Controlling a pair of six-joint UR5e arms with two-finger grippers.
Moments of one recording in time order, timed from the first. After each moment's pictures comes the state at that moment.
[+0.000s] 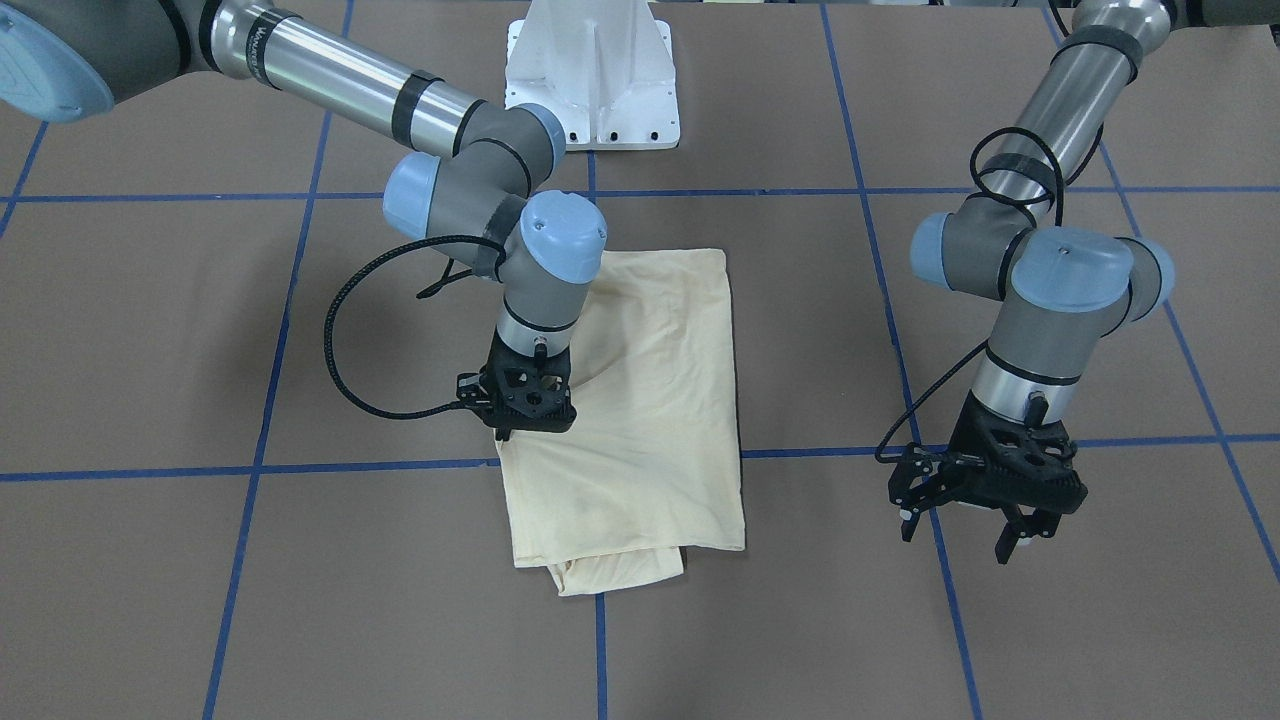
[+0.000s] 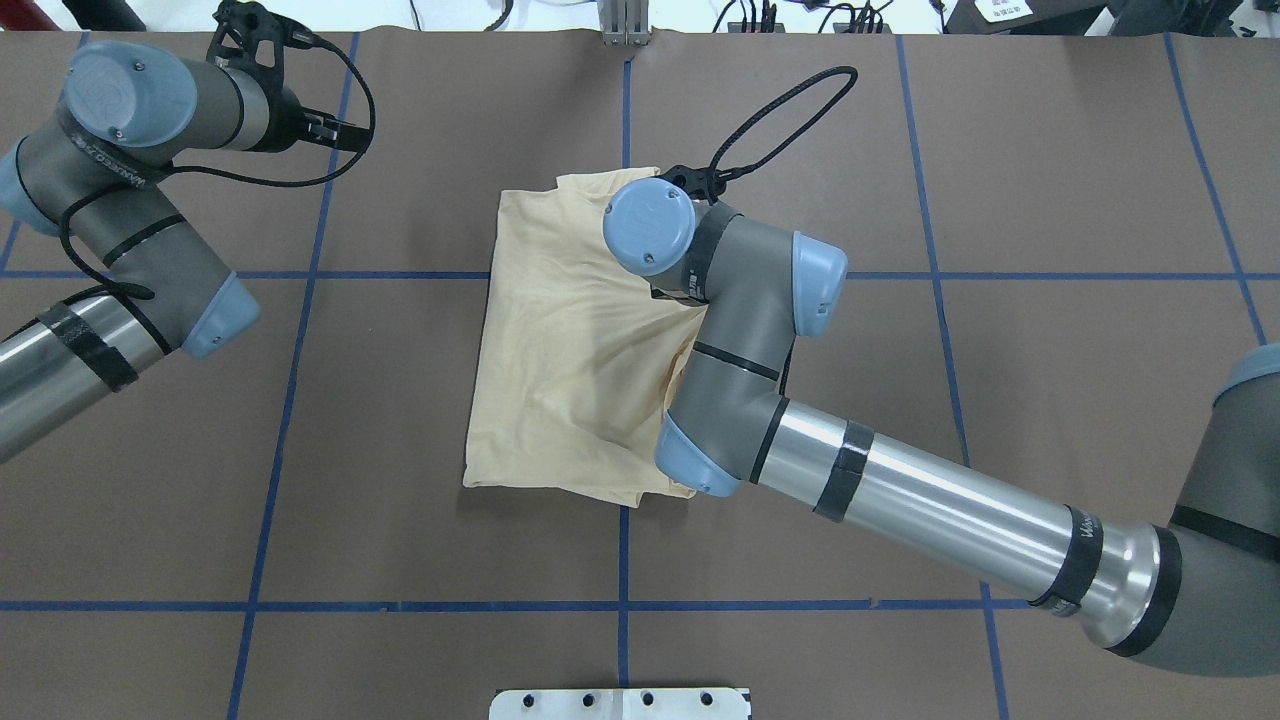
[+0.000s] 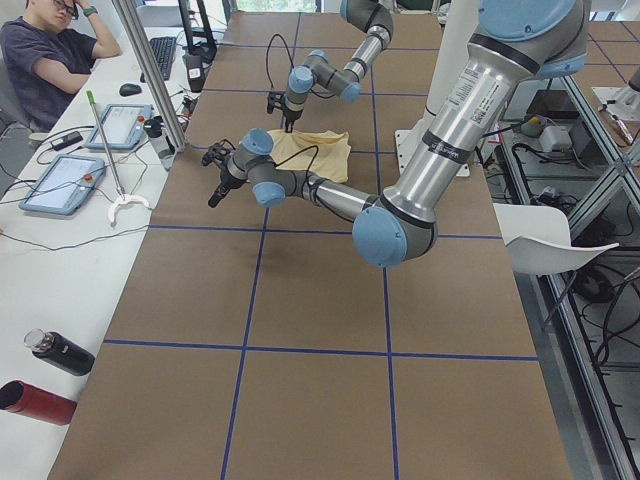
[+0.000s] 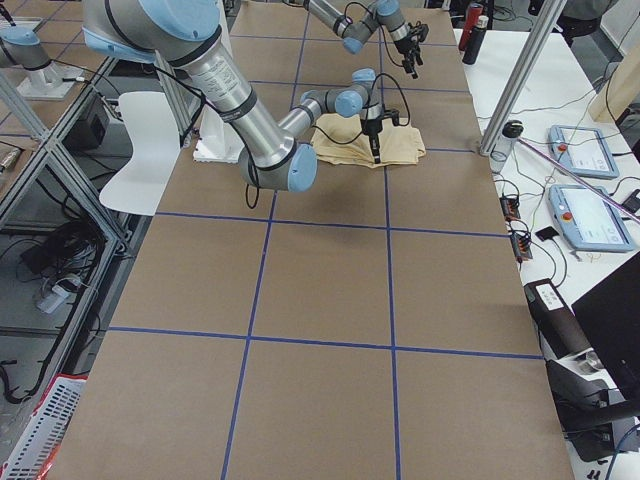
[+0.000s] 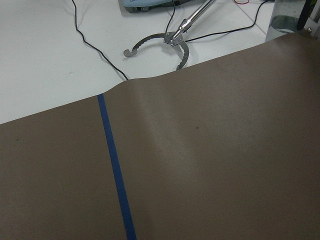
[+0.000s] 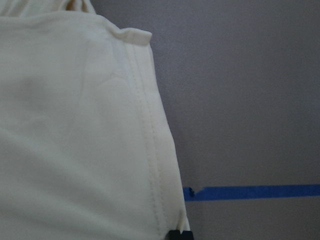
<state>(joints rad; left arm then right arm) -0.92 -2.11 -1.28 -2.36 -1.73 -0.68 0.55 -0.70 1.26 -1.60 1.58 1.09</state>
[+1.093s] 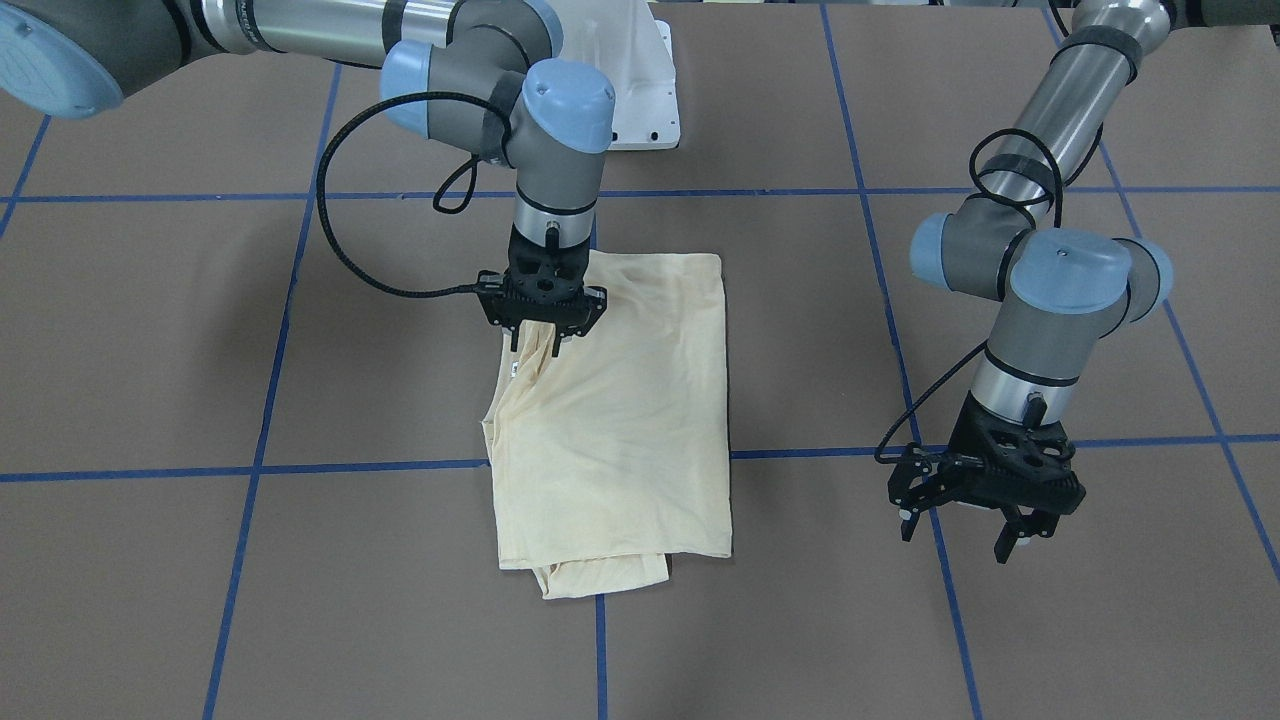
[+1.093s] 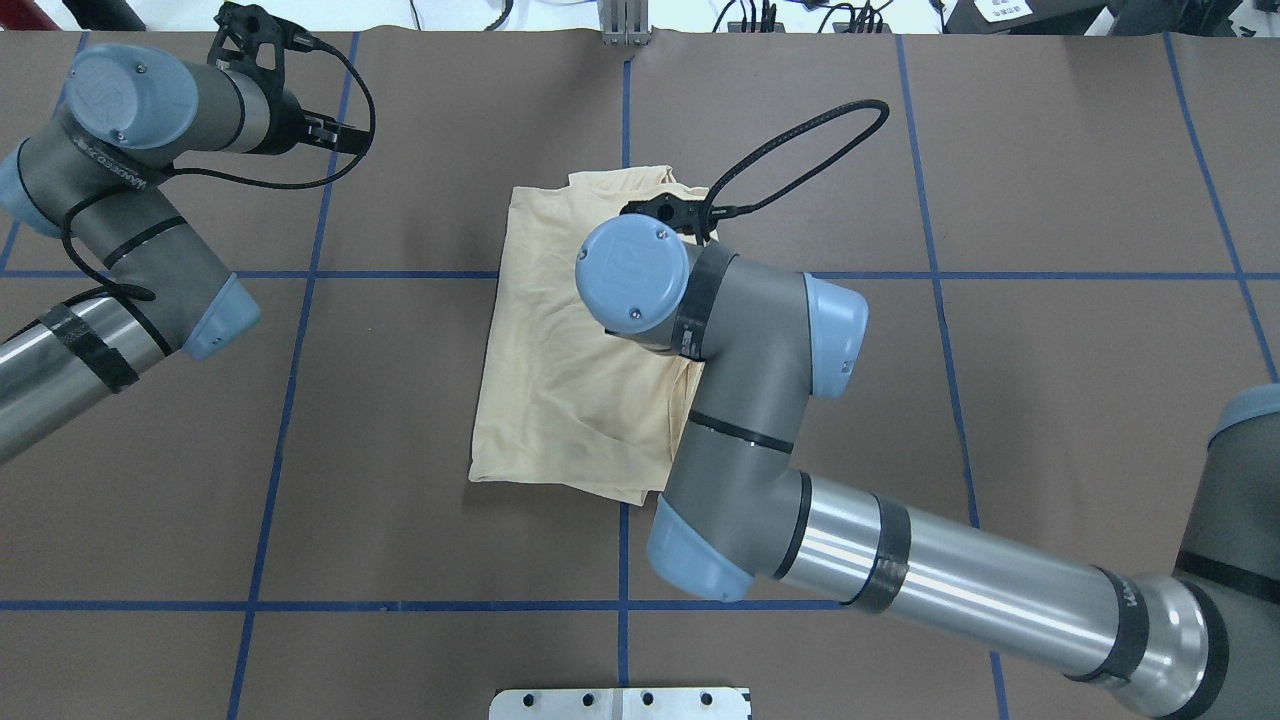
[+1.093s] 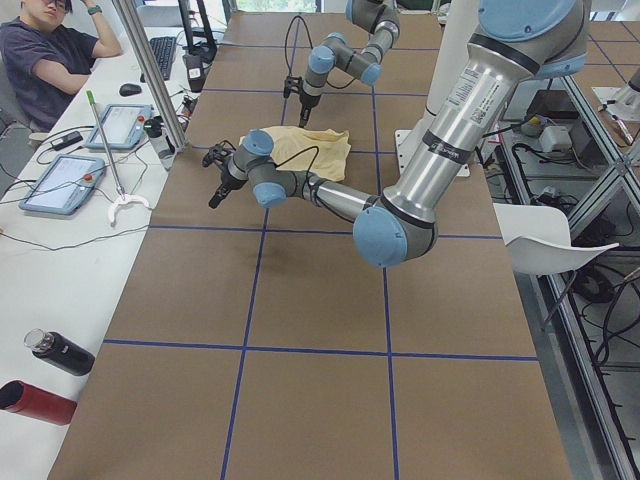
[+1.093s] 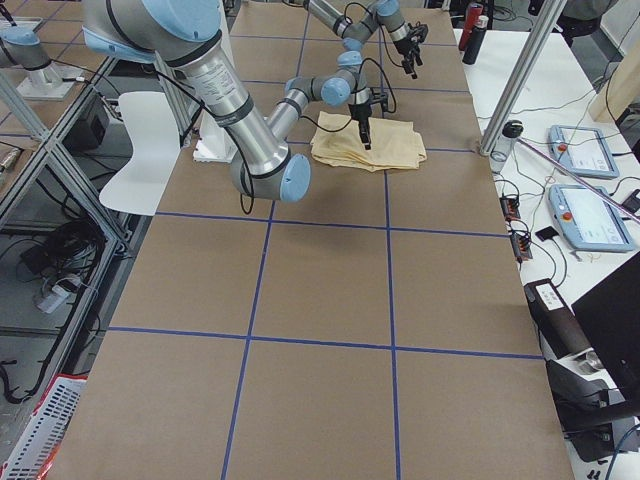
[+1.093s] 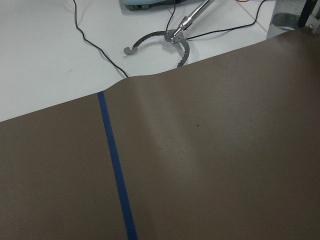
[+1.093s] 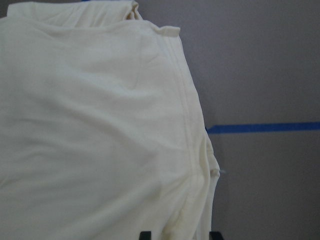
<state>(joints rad) -0.92 -2.11 -1.27 -2.36 -1.73 -0.67 0.45 -0.74 1.57 -1.78 1.58 1.32</state>
